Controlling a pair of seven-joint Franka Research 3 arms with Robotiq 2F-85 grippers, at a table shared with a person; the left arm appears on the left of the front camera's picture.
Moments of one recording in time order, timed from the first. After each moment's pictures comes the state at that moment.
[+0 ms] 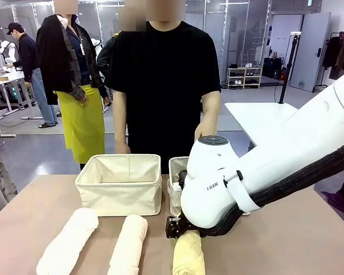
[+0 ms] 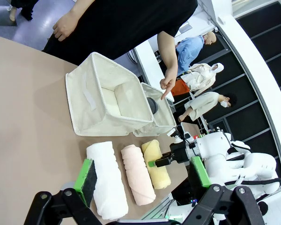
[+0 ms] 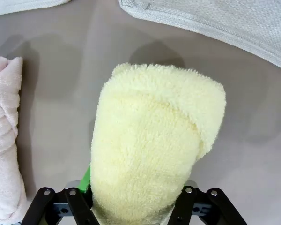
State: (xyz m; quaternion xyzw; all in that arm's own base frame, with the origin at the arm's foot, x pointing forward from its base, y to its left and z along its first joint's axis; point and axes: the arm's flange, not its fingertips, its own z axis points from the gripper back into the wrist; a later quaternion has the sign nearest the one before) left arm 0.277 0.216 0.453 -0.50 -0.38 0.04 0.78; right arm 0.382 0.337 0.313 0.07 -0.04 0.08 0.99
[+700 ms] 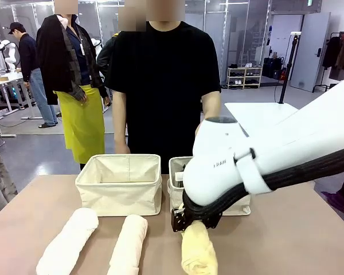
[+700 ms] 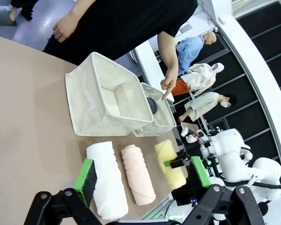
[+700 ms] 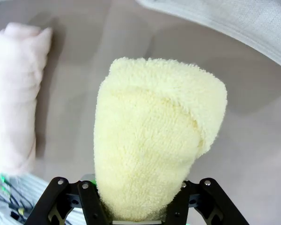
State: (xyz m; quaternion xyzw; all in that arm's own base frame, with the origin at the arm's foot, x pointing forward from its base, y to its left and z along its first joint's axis) left arm 0.277 0.216 0.453 -0.50 -0.38 0.04 0.78; right arm 0.362 0.322 0.378 0.07 -0.03 0.14 0.99
